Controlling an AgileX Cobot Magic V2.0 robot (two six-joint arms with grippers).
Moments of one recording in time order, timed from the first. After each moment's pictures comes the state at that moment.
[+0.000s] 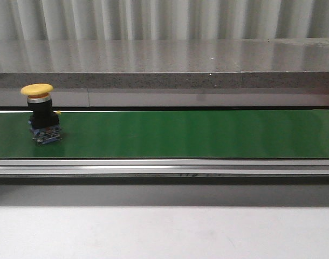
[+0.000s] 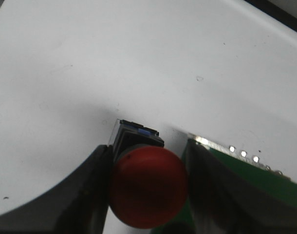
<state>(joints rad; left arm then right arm) 0.38 1.83 -1.63 -0.24 1.05 0.04 -0.03 0.30 -0.48 0.20 0.71 -0.21</state>
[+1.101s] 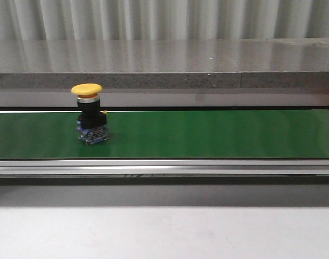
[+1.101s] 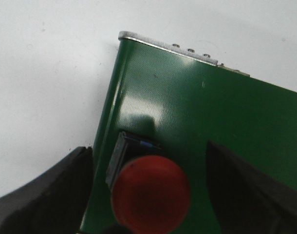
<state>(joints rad) 0.26 1.64 -1.29 -0.27 0.96 0.11 -0.03 0.30 -0.48 0.20 0.71 -0.21</state>
